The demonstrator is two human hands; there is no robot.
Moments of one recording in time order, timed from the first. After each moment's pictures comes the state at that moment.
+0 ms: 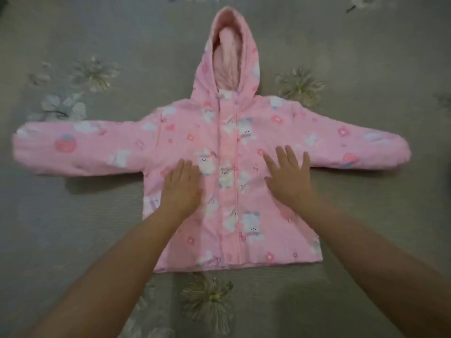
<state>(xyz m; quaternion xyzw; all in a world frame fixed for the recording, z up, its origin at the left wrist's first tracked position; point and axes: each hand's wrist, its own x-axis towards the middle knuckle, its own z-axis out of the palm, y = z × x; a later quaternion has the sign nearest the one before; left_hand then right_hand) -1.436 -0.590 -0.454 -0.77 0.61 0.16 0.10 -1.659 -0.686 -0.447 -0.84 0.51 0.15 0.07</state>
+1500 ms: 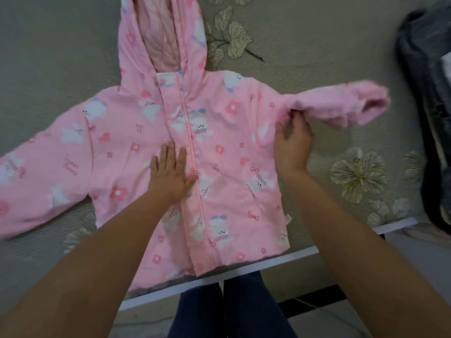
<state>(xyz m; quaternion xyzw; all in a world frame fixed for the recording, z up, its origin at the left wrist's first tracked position) -1.496 -0.533 -0.492 -0.65 0.67 0.30 0.18 -1.723 -0.596 -0.419 -0.48 0.80 -0.29 0.19</state>
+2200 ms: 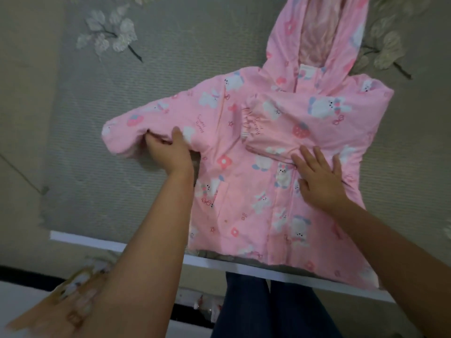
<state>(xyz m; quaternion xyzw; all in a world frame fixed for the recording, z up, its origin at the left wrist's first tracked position) -1.350 -0.500 -0.434 -0.83 0.01 0.14 -0.54 -1.628 -0.537 -0.468 -0.84 0.48 0.15 0.21</state>
